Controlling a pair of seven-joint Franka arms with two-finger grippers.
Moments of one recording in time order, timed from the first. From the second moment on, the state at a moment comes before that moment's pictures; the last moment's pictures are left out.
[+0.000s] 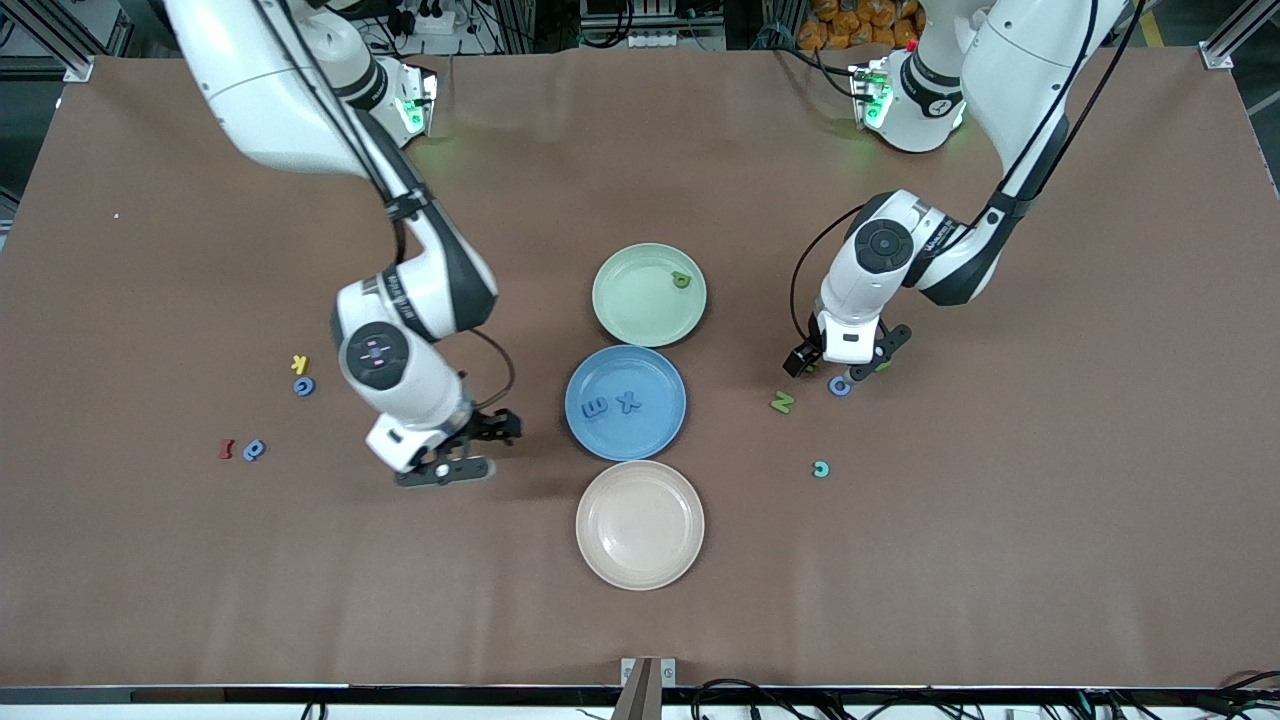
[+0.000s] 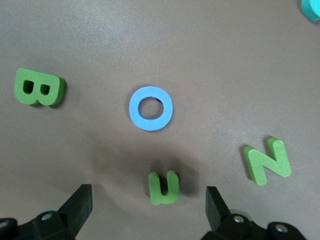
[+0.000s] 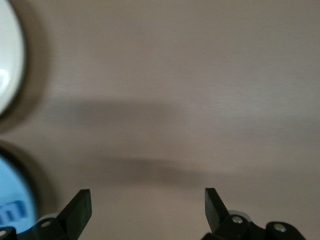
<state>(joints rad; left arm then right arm) -0.12 0.44 -0.32 -2.27 0.33 2.73 -1.41 0.32 0.64 0.05 -1.60 -0.02 2.31 0.27</state>
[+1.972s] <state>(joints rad) -0.16 0.47 -0.32 -2.15 0.37 2.60 -1.42 -0.04 0.55 -0.14 -1.74 0.08 2.35 0.56</state>
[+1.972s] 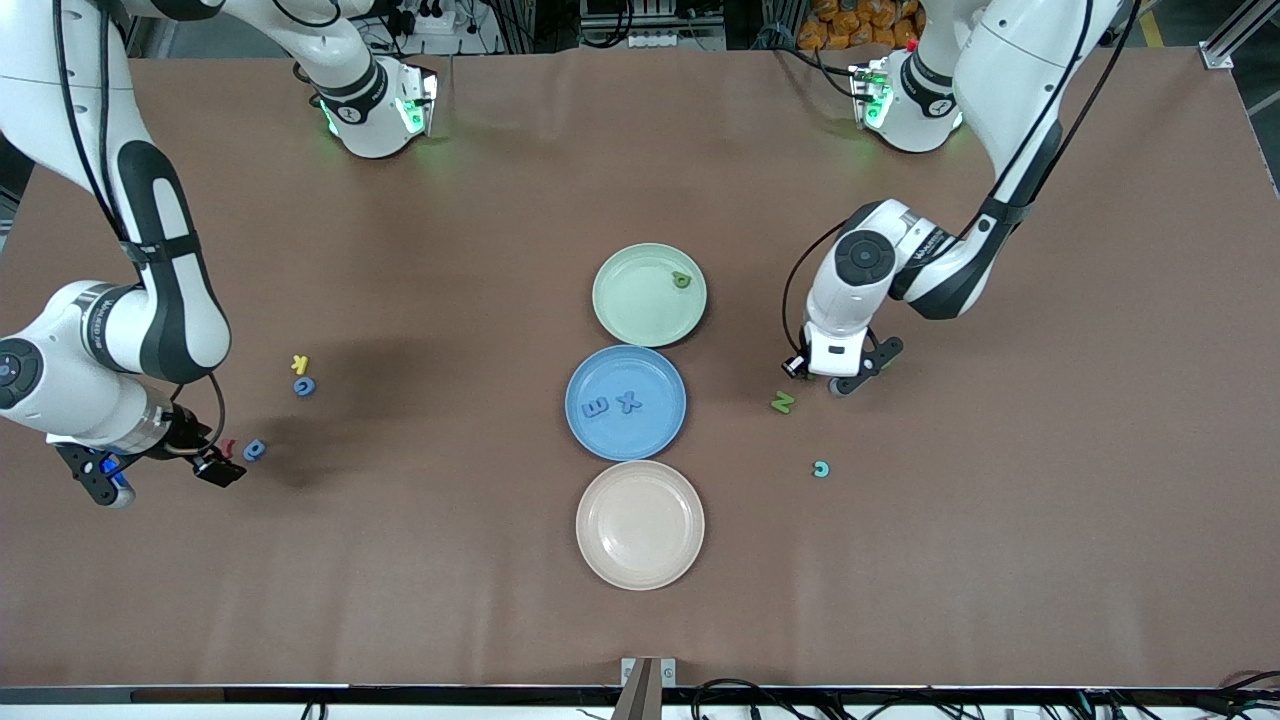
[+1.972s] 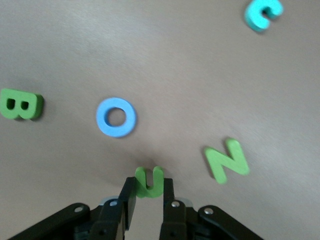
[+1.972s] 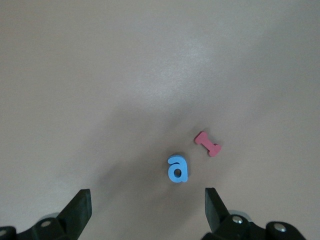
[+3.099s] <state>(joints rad) -0.52 0.45 -0.35 -2.04 0.37 2.52 -1.79 -0.06 0.68 -0.14 -1.83 0.17 2.58 0.57</state>
